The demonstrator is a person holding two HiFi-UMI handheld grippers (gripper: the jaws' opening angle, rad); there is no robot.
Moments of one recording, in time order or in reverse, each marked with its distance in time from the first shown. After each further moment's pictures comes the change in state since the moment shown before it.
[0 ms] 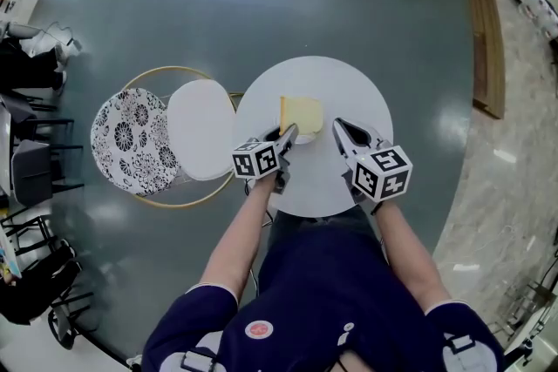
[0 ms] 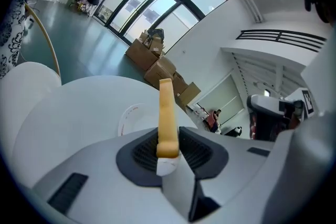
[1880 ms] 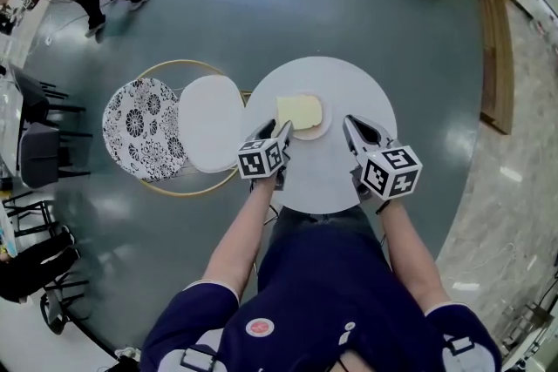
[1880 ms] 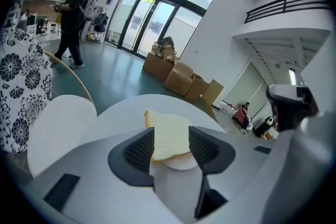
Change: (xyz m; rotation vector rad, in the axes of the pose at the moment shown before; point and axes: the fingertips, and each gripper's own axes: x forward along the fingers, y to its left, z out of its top) left arm -0.043 0.023 0.016 0.129 -0.051 0.324; right arm -0.019 0.001 0.011 0.014 -0.060 0.027
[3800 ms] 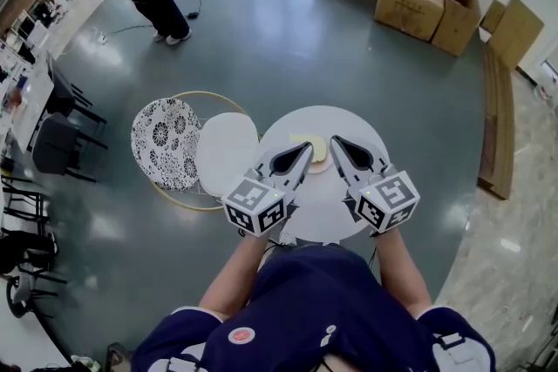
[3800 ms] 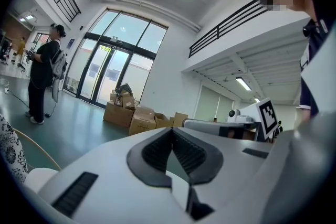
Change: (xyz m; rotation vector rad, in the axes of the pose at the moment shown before) left arm -0.196 -0.198 0.132 0.343 -0.461 -0.344; right arm -0.071 0.127 0.100 -0.339 -0.281 0.289
